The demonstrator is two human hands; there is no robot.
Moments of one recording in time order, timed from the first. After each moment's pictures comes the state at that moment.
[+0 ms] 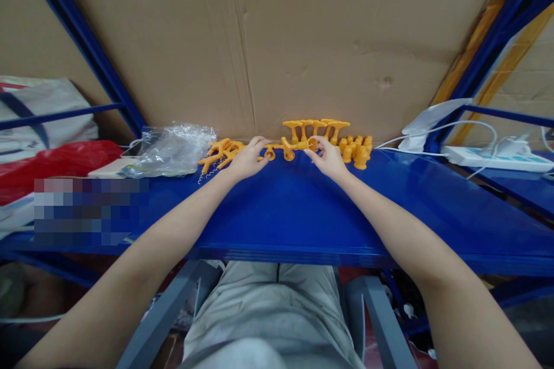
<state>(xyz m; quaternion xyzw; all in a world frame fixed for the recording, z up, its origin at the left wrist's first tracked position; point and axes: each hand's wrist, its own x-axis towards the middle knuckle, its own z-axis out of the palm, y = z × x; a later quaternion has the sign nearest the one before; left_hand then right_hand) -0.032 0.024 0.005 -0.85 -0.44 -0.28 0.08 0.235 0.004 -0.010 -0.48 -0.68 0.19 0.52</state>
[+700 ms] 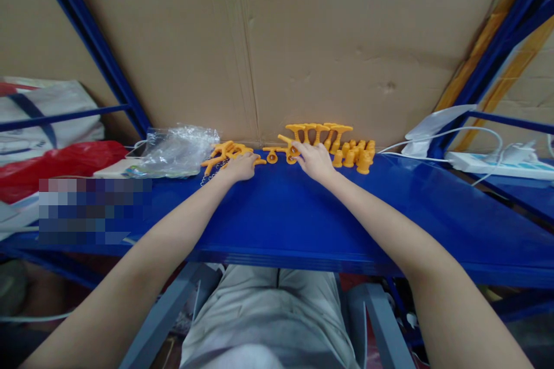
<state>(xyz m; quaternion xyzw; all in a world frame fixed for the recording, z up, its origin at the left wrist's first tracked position) -0.055 0.037 0.002 -0.80 -0.60 -0.08 0.05 0.201 0.009 0.002 -0.49 -0.81 -0.20 0.25</state>
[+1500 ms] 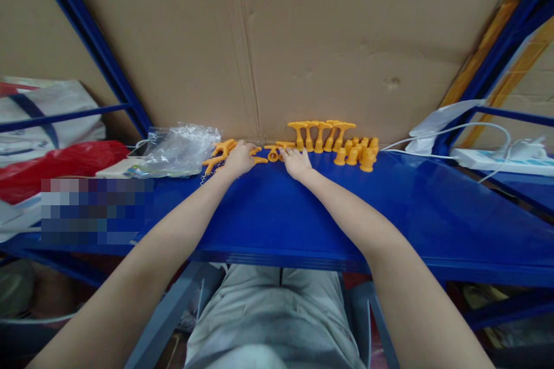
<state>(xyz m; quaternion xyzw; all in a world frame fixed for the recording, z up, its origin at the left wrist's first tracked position) -0.061 0.053 -0.003 -0.76 -0.59 -0.26 0.08 0.140 0.039 -0.018 -0.57 -0.81 -0.13 0.11</state>
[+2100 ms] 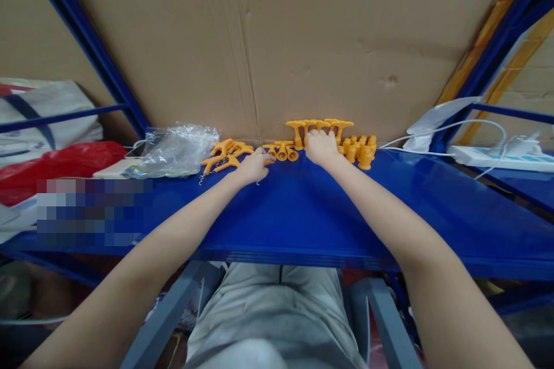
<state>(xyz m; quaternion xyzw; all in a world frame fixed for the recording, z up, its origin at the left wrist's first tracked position) -0.025 0.017 0.001 -0.83 -0.53 -0.16 0.04 0.198 0.012 0.036 -0.62 -0.75 -0.20 0.13</state>
